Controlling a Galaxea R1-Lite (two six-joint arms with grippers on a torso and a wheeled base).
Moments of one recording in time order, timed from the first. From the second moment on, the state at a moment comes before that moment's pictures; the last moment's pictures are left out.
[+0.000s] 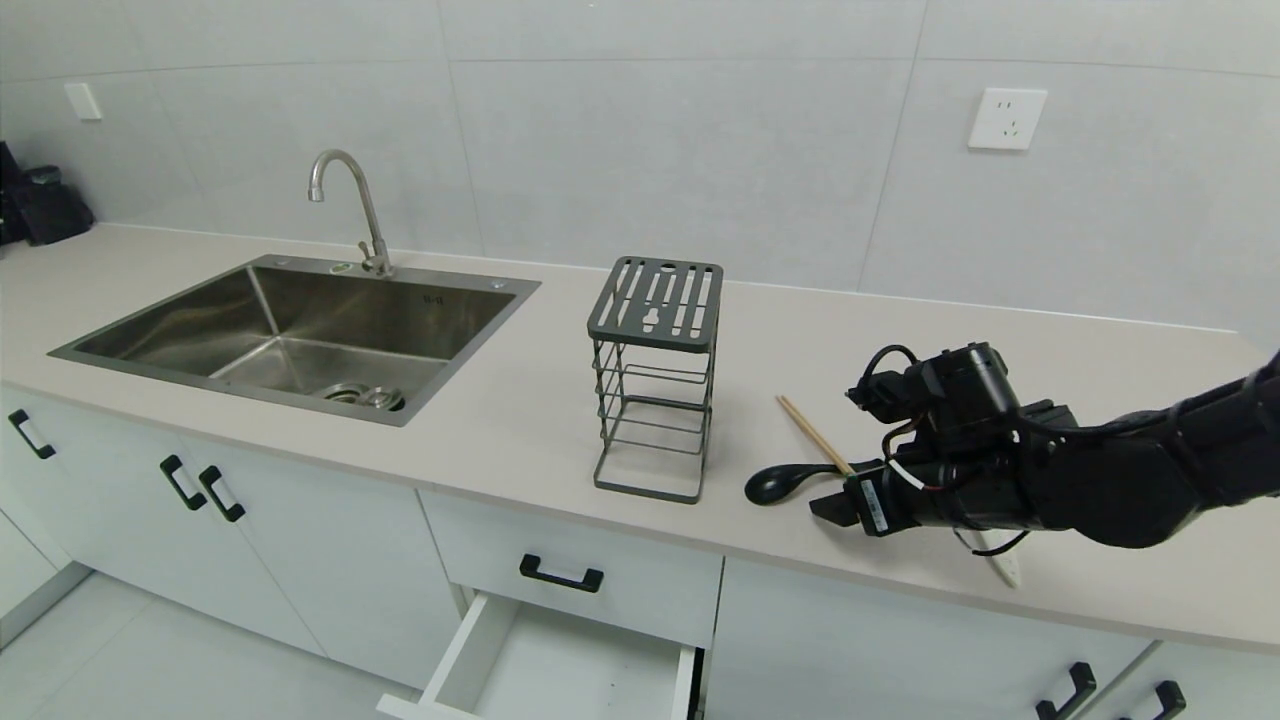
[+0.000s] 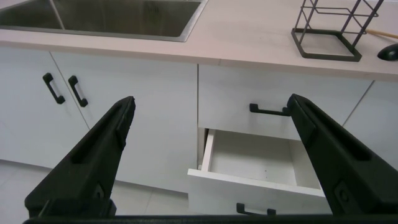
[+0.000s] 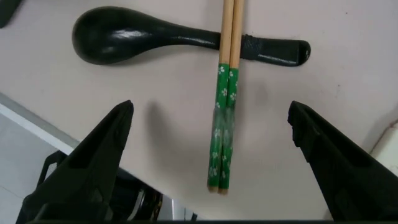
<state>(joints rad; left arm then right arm) 0.00 0.00 0.00 0.00 -0.08 0.00 0.41 1.95 -0.87 -0.20 -0.06 0.06</state>
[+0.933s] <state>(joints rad) 0.00 0.00 0.00 0.00 -0.08 0.00 0.40 1.98 -0.89 -0.19 -0.10 0.07</state>
